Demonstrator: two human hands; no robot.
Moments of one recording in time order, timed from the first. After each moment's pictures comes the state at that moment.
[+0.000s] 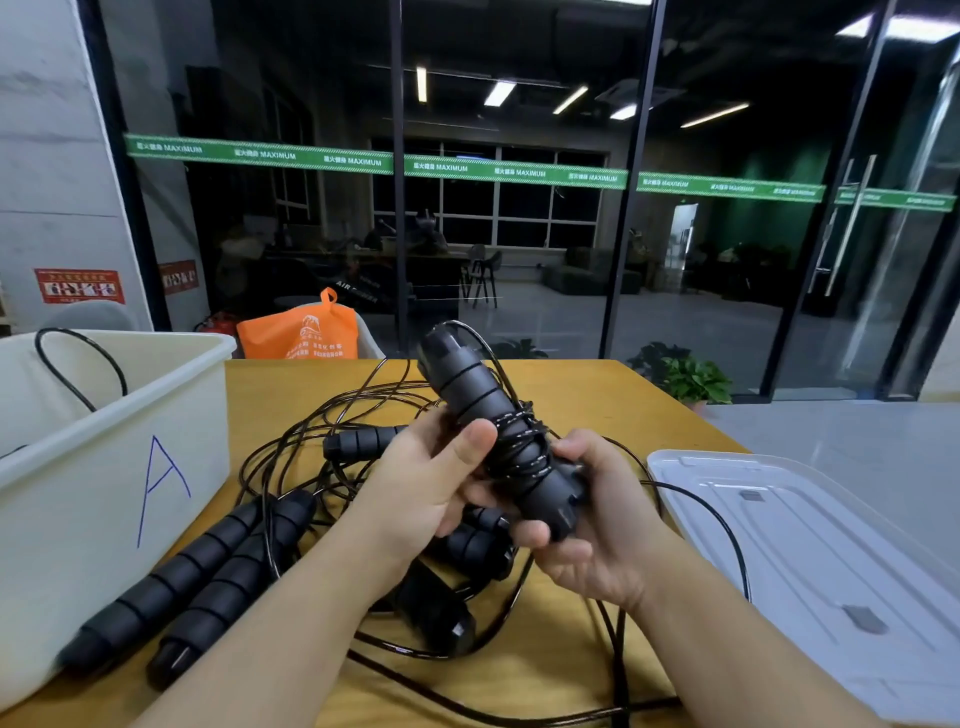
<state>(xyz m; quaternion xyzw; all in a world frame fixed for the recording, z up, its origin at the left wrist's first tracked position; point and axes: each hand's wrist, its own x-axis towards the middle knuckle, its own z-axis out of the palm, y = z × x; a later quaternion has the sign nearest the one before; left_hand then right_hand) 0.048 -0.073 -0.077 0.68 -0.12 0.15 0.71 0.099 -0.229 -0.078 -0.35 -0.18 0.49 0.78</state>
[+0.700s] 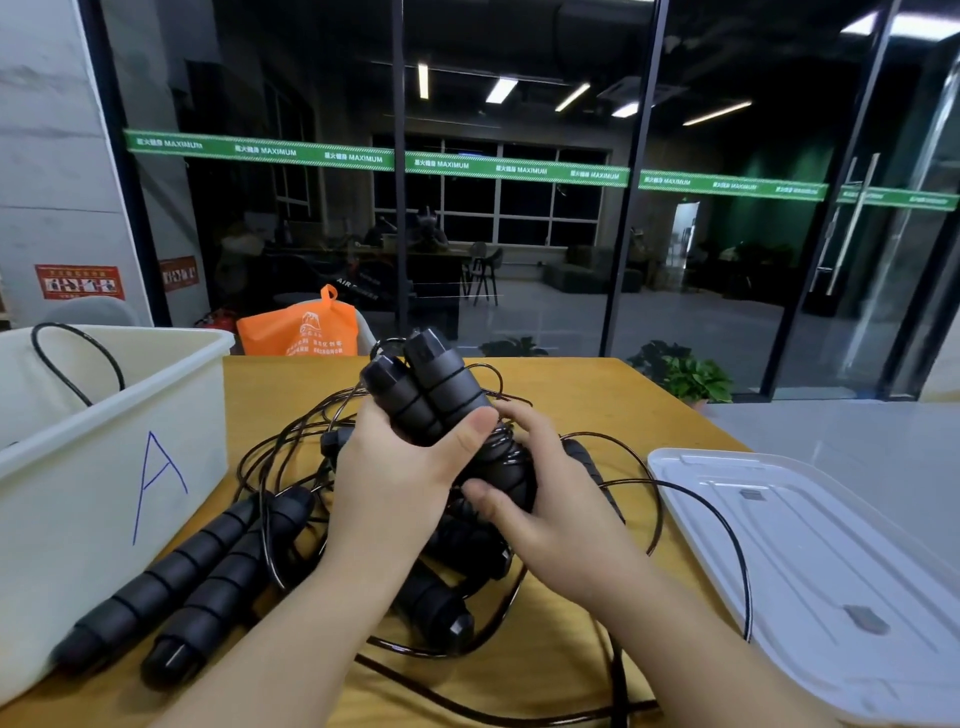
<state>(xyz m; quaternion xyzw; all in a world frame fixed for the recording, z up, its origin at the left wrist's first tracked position) 0.047 -0.074 -0.079 0.75 0.04 0.39 0.54 0.080 -0.216 -0.088 -0.81 -0.36 -0.08 0.46</state>
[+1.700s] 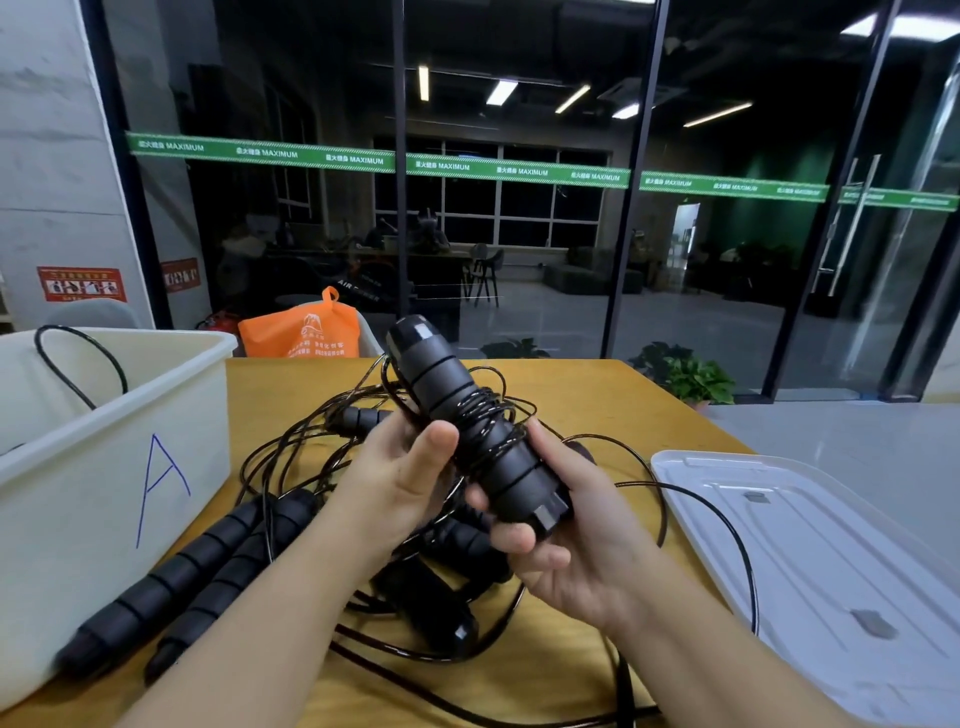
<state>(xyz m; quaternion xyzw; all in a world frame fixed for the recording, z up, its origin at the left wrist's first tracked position) 0.052 -0.054 -0.086 0.68 -0.14 0.20 0.69 0.080 -0.215 -0.078 -0.37 -0.20 0.41 0.81</state>
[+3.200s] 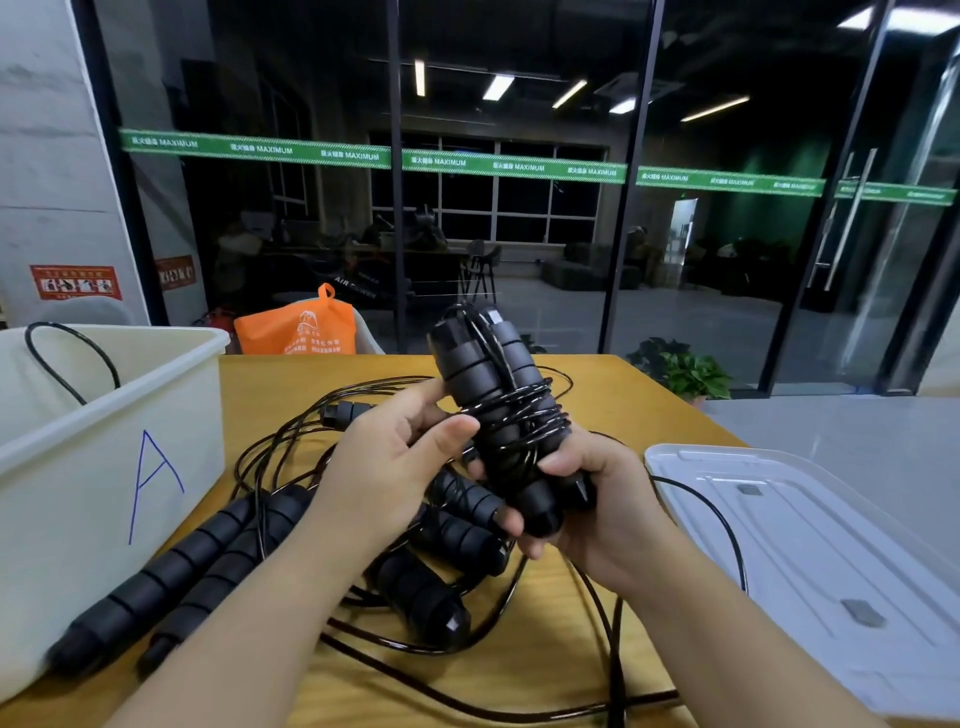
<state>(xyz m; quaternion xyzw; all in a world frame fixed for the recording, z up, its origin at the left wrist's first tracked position) 0.040 -0.062 -0.067 0.80 -0.13 0.30 0.50 0.095 -0.229 -0.079 -0.48 -0.31 0.27 0.78</state>
